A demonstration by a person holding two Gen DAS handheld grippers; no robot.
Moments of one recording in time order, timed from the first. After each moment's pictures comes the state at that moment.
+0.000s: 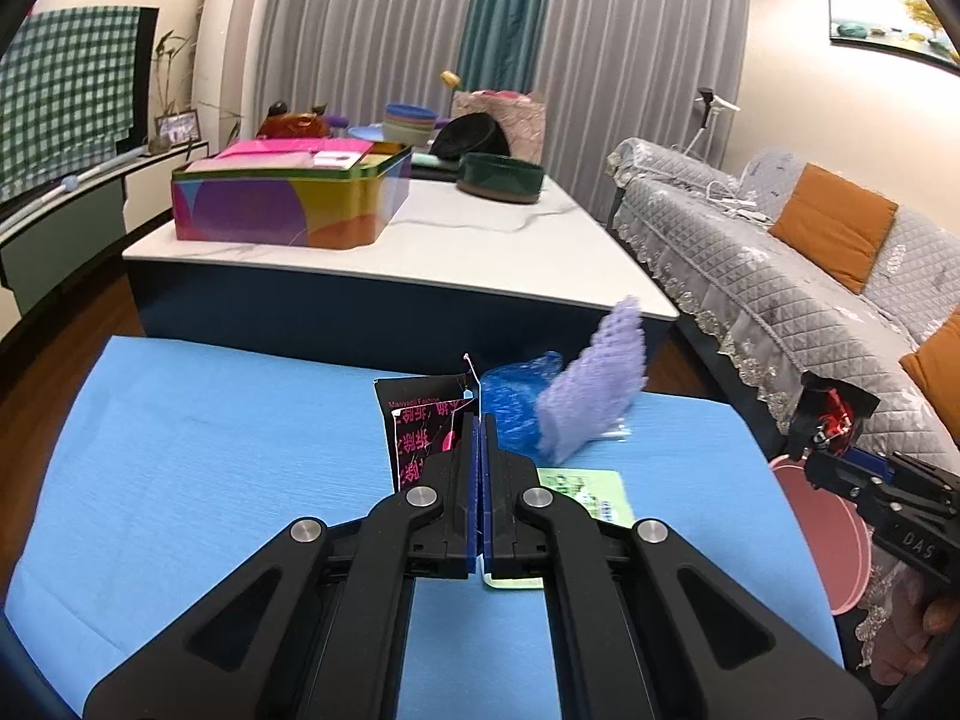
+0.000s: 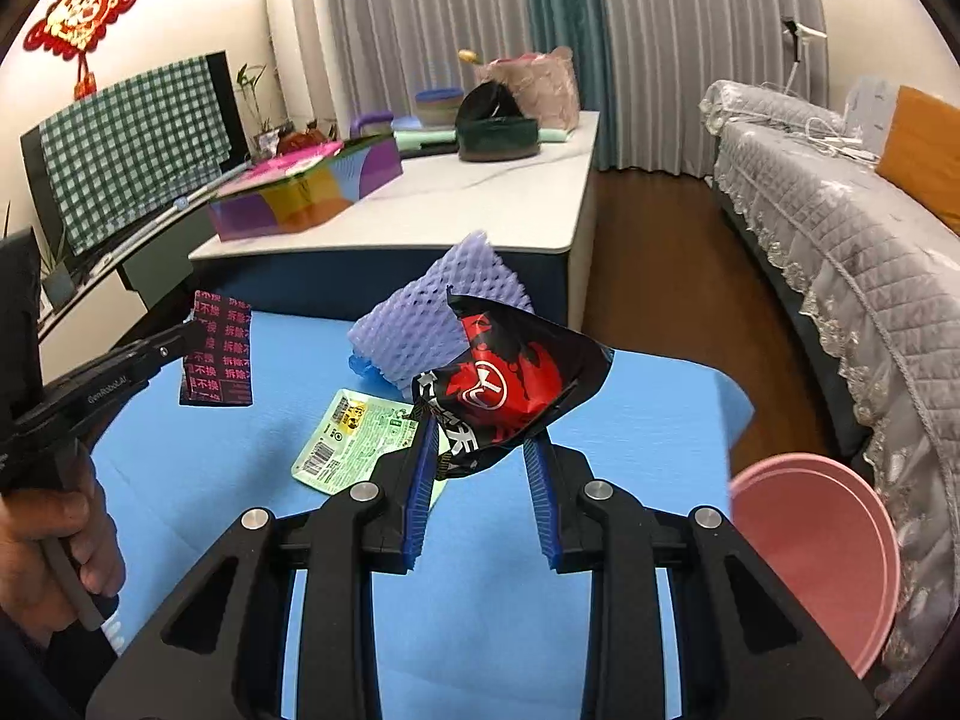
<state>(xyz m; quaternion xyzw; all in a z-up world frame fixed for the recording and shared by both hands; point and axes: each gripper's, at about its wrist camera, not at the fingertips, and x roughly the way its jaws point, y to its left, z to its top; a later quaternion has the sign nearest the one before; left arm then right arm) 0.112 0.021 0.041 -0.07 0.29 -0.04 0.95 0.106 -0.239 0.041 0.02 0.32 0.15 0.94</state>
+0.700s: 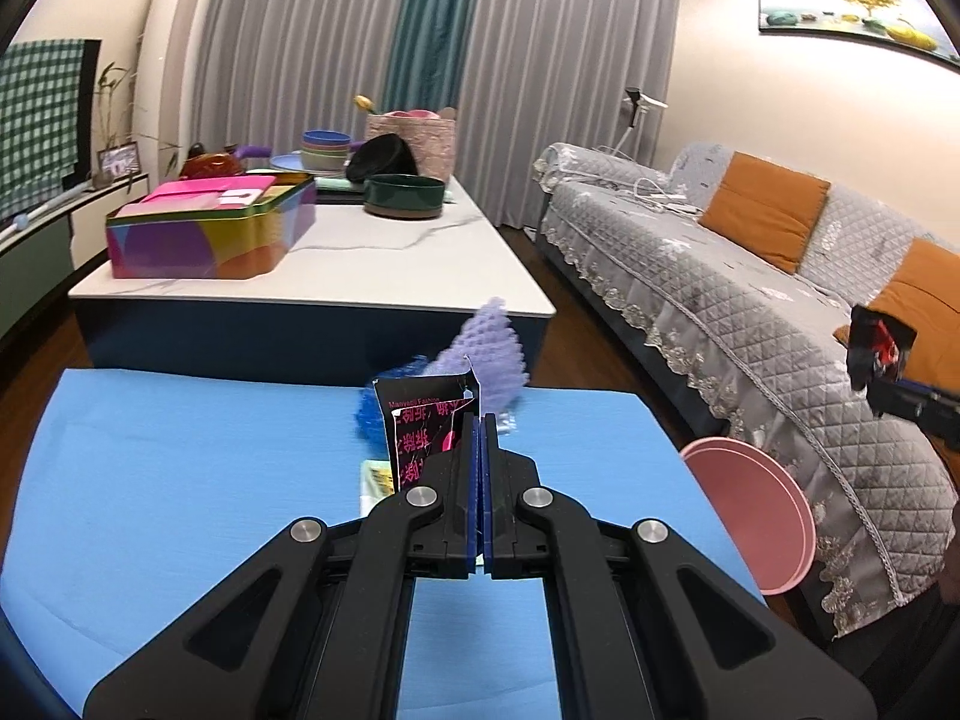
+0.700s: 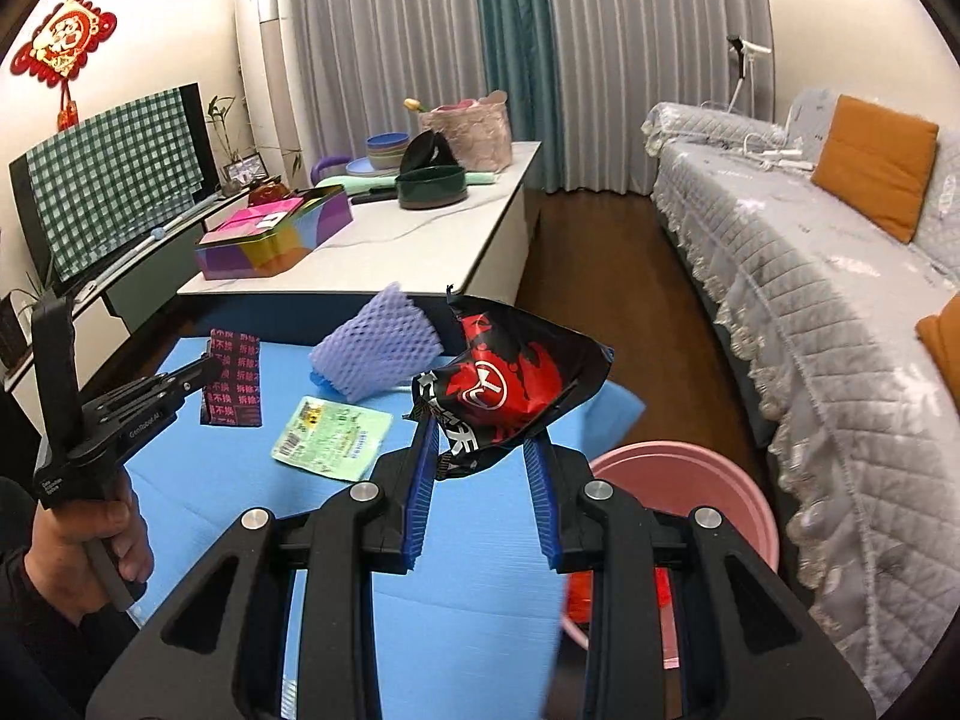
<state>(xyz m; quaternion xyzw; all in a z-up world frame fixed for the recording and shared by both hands) 0.082 -0.042 0.058 -0.05 0.27 -0.11 0.96 0.042 -0.332 0.105 0.01 0.30 0.10 0.95</state>
